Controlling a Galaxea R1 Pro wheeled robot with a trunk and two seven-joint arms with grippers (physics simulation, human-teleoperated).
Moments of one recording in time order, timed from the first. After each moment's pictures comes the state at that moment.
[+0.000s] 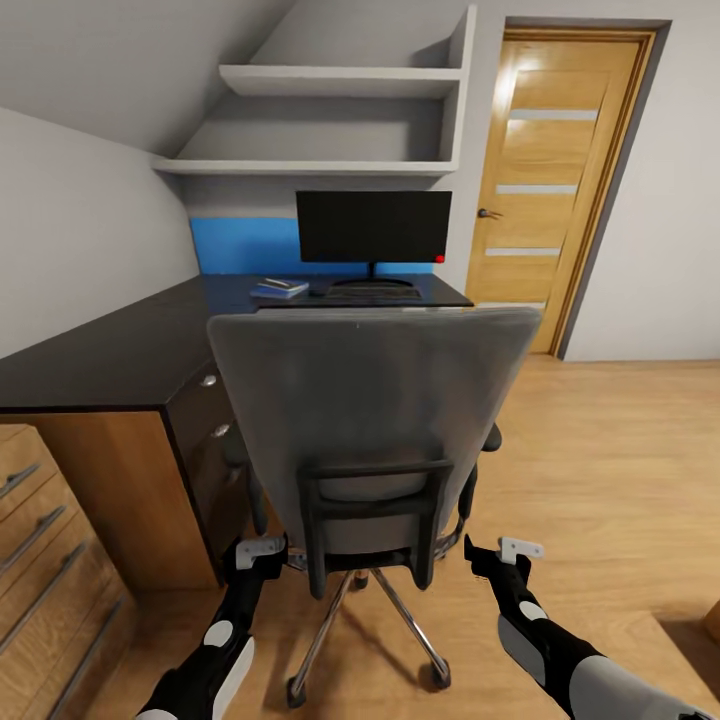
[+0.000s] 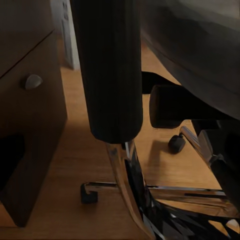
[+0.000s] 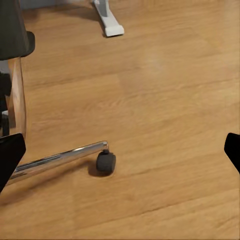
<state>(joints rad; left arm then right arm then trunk) -0.47 -0.08 -0.02 -0.56 0.01 -0.41 0.11 -0.64 -0.12 0.68 -0.32 -0.80 -0.42 -0.18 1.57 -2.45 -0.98</state>
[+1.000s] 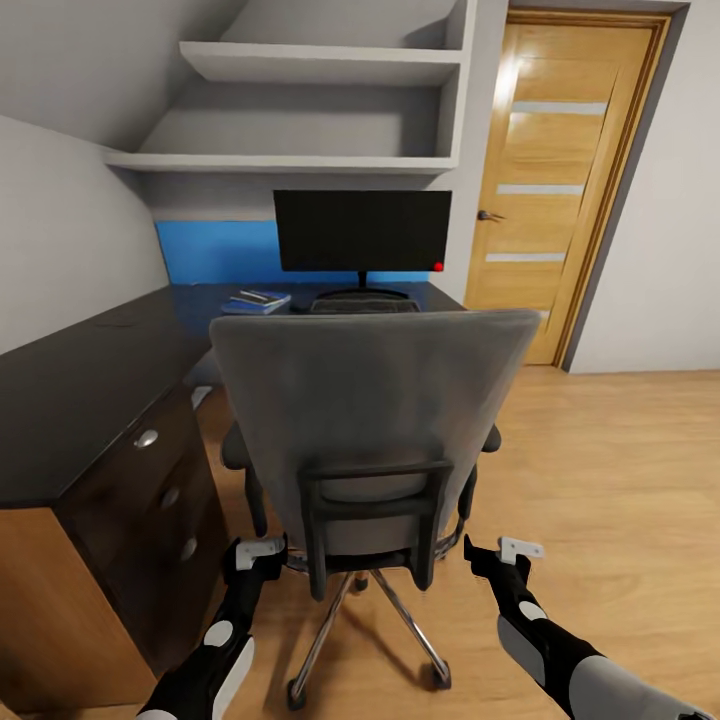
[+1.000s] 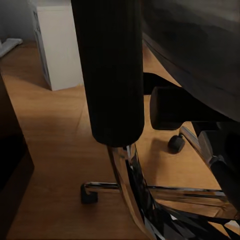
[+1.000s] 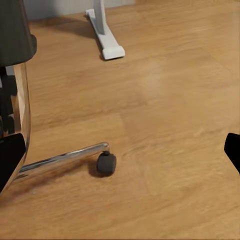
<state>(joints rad) -0.47 -0.08 -0.02 -0.55 0.02 -0.40 0.11 -0.64 -0.12 0.68 -0.32 -0.80 -0.41 -0.18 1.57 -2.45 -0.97</state>
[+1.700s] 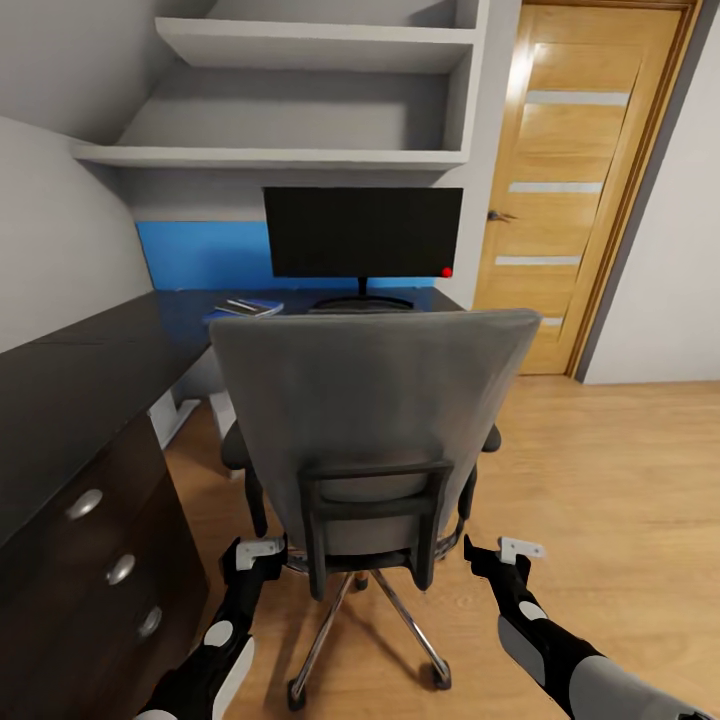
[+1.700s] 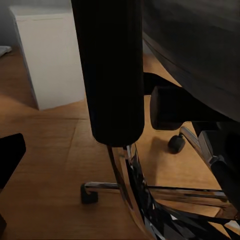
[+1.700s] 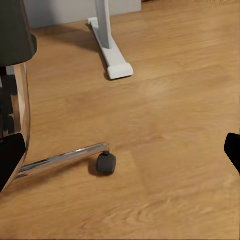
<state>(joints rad) -0.47 -0.08 -0.02 -0.55 0.02 -0.40 0.11 -0.64 -0.12 0.68 -0.32 -0.80 -0.41 -0.18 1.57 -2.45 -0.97</state>
